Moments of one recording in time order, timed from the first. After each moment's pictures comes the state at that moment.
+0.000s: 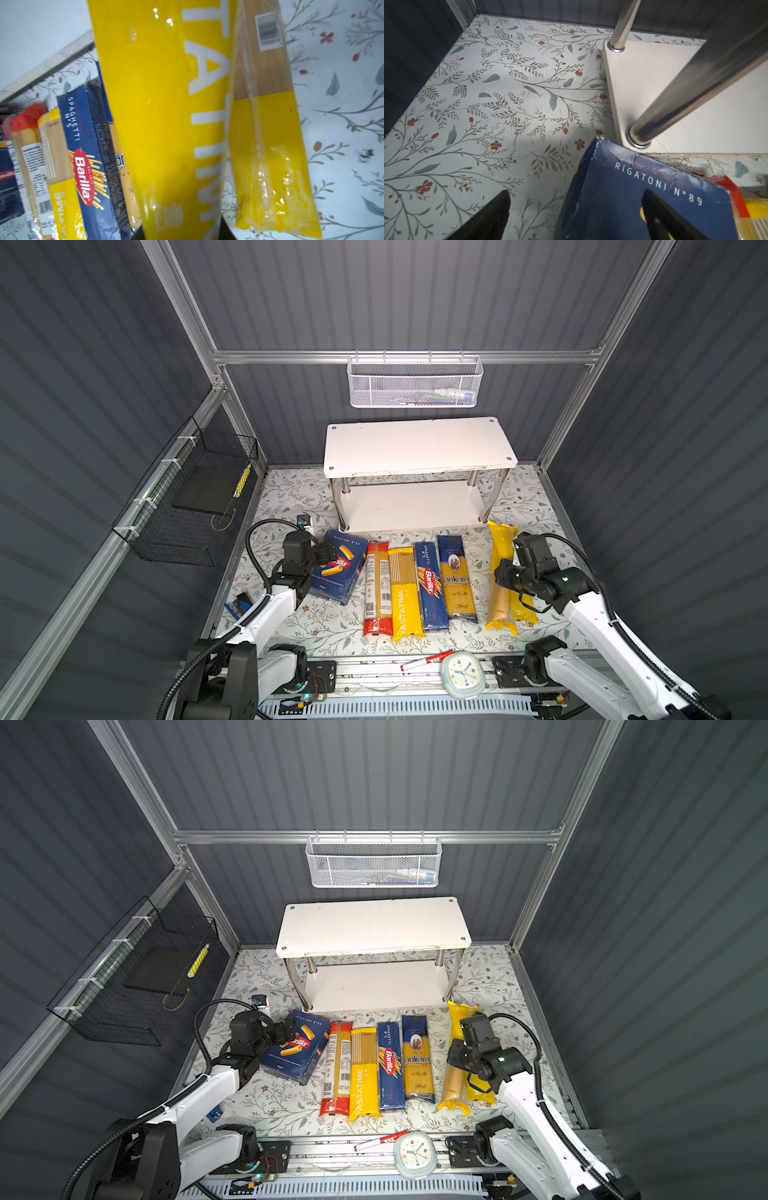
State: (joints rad) left arm -0.16 1.13 0.46 0.11 -0.07 -0.13; right arm 0.29 0.85 0.72 -0.84 0.03 0.58
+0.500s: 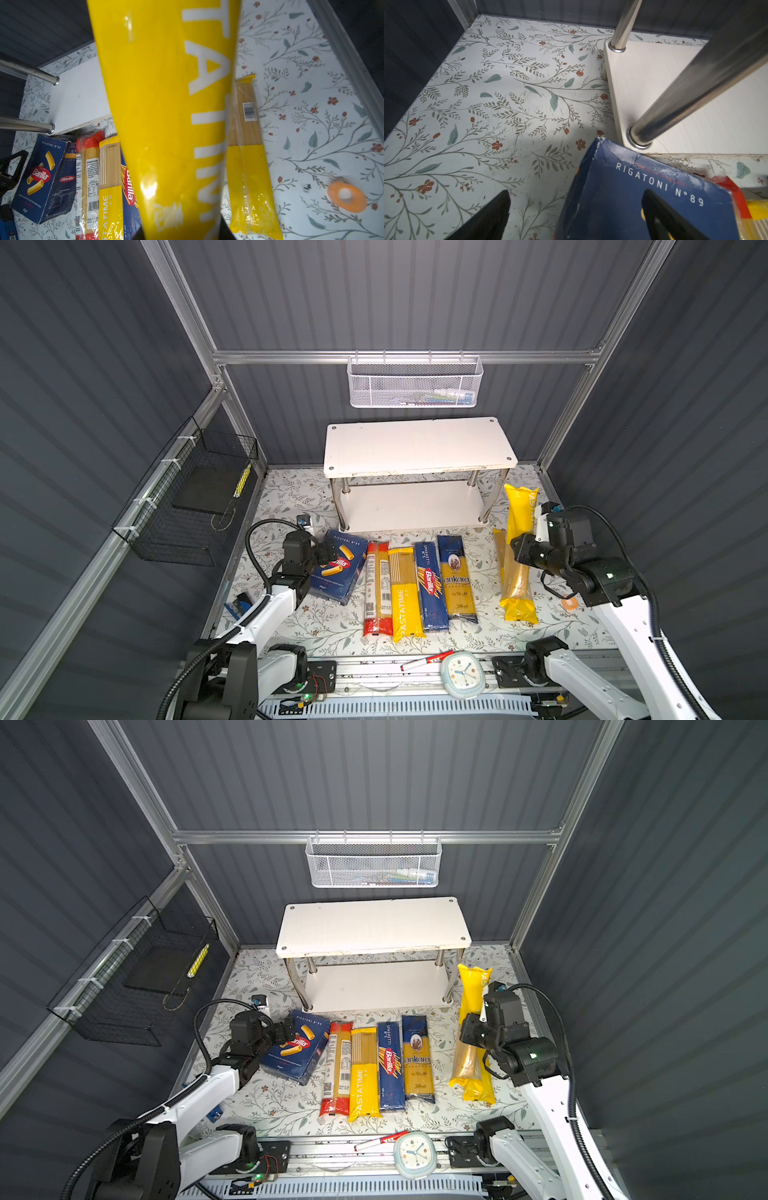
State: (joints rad) left arm -0.16 1.13 0.46 0.11 -0.08 -0.13; right arm 0.23 0.84 1.08 -1.00 0.03 0.45
